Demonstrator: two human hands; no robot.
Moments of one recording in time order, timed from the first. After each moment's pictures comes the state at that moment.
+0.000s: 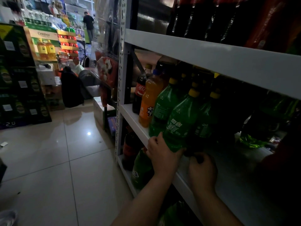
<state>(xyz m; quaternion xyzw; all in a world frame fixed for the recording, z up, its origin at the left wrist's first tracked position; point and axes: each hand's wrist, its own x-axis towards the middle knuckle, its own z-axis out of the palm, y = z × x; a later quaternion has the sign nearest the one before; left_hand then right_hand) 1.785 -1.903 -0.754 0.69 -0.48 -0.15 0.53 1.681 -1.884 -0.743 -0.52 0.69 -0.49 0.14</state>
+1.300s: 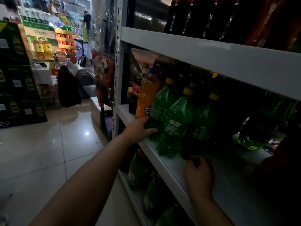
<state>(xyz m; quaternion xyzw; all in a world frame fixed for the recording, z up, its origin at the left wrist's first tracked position) 1.908 -1.972 -0.710 0.57 -0.70 -0.23 0.37 1.682 -1.881 -0.739 -0.52 0.68 -0.49 0.16</state>
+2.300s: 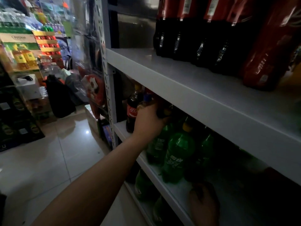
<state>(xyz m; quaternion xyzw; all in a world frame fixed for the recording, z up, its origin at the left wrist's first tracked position) 1.885 -2.002 -0.564 0.53 -0.69 -0.09 0.49 1.697 -1.883 -0.720 -0.52 0.71 -0.45 0.10</state>
